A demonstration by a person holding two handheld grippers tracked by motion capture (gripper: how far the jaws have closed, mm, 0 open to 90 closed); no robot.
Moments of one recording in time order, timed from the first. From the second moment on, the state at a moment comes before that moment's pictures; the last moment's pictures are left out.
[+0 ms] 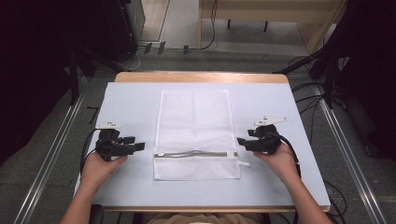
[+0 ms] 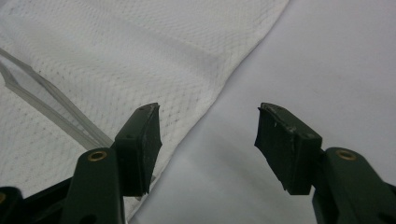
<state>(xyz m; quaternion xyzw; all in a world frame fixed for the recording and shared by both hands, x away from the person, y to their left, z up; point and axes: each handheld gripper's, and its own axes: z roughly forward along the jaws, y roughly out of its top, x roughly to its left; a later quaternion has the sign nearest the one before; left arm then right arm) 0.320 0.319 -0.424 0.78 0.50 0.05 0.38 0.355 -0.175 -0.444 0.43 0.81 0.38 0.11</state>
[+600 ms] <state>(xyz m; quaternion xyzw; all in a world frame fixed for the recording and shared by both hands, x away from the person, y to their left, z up) 0.316 0.319 -0.425 0.78 0.49 0.05 0.38 0.347 -0.160 -0.438 0.41 0.82 0.37 0.11</state>
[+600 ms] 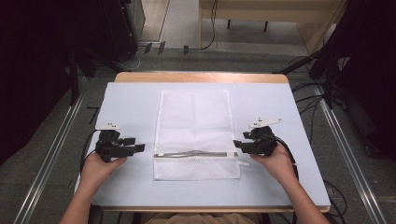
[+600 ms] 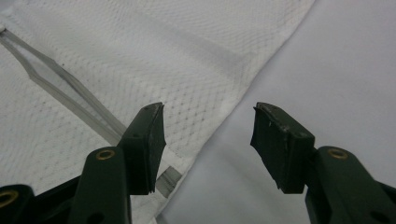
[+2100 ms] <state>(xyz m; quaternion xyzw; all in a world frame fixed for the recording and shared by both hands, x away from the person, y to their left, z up) 0.327 0.313 -0.426 0.79 0.48 0.05 0.37 0.344 -0.058 -0.416 0.32 0.86 0.39 0.04</state>
